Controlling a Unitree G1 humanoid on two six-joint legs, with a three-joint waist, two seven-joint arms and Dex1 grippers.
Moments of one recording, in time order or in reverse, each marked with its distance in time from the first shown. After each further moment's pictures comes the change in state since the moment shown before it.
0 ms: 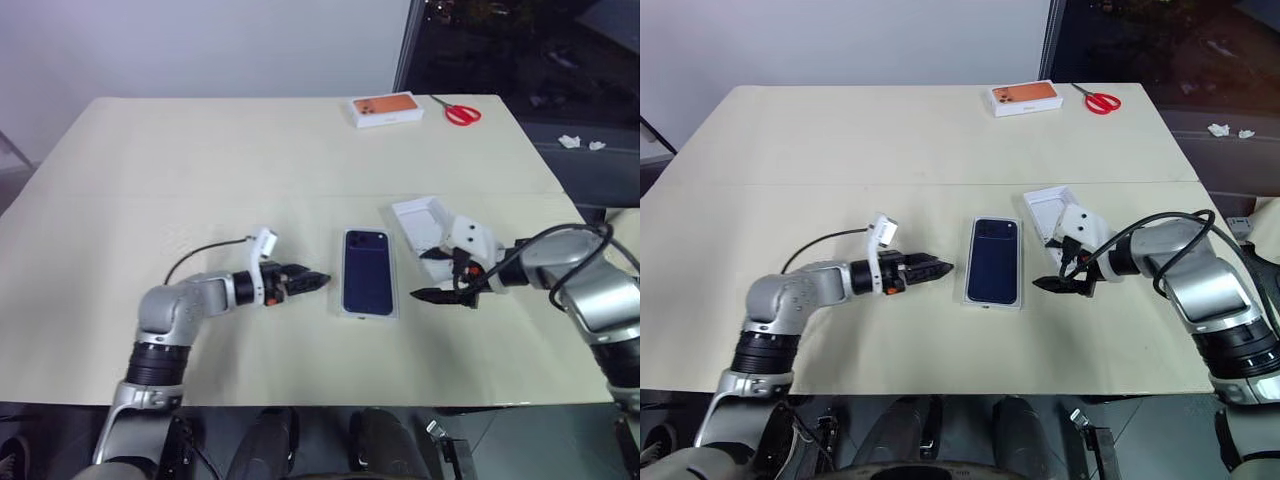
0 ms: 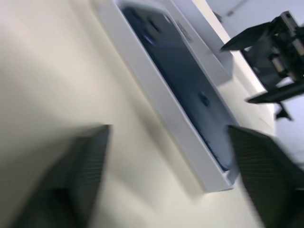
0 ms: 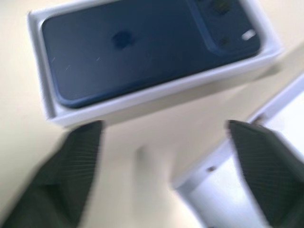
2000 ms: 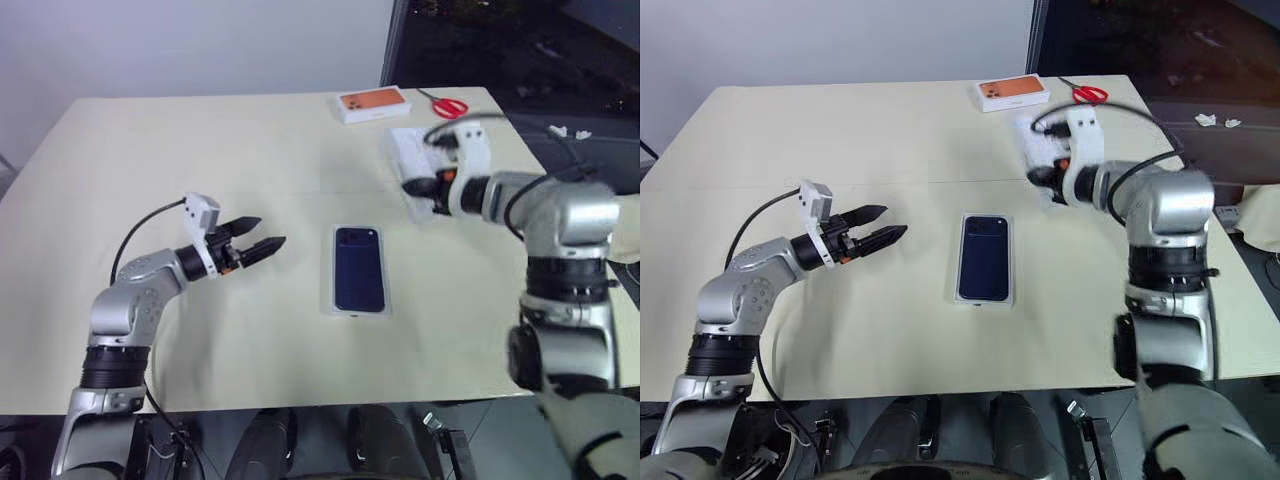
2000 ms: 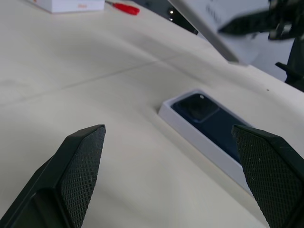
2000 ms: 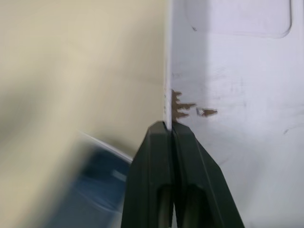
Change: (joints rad) left arm 0.022 0.124 0.062 0.054 0.079 -0.480 -0.109; right arm -0.496 0.526 -0.403 0.208 0.202 0.717 -0.619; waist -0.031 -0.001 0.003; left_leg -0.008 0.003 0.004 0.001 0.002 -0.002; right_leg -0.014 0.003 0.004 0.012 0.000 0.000
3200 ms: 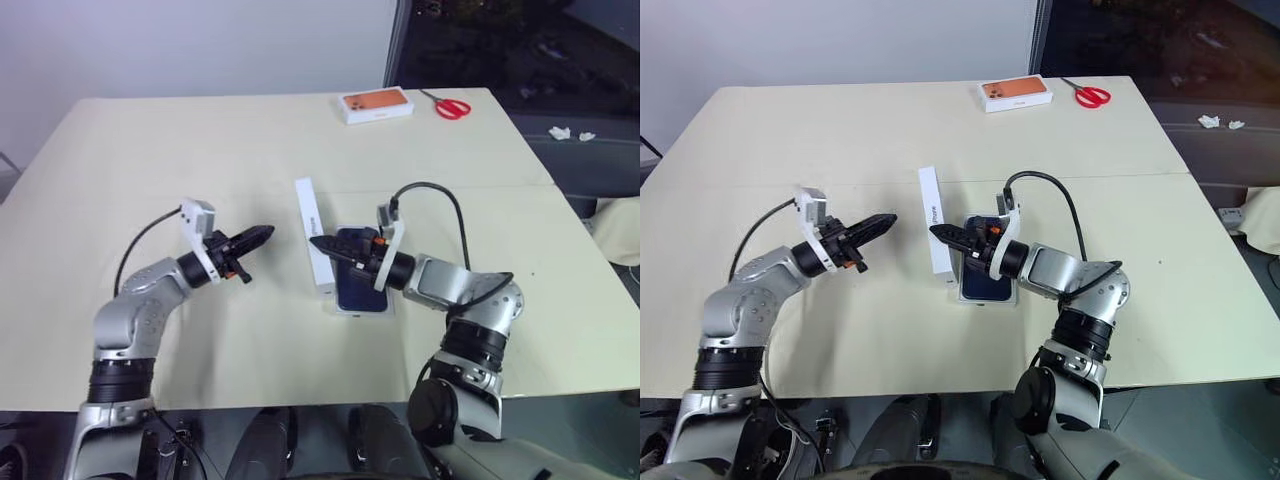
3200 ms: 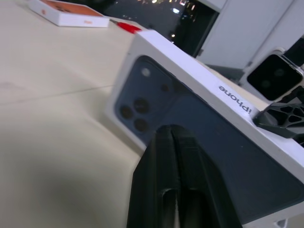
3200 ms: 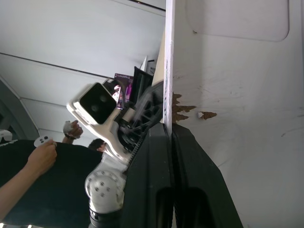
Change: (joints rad) left arm 0.076 -0.107 0.007 -0.064 -0.043 0.011 0.043; right arm 0.342 0.533 -0.350 -0.046 0.752 0.214 -0.531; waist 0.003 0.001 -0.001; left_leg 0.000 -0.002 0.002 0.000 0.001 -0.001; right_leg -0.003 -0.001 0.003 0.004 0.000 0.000
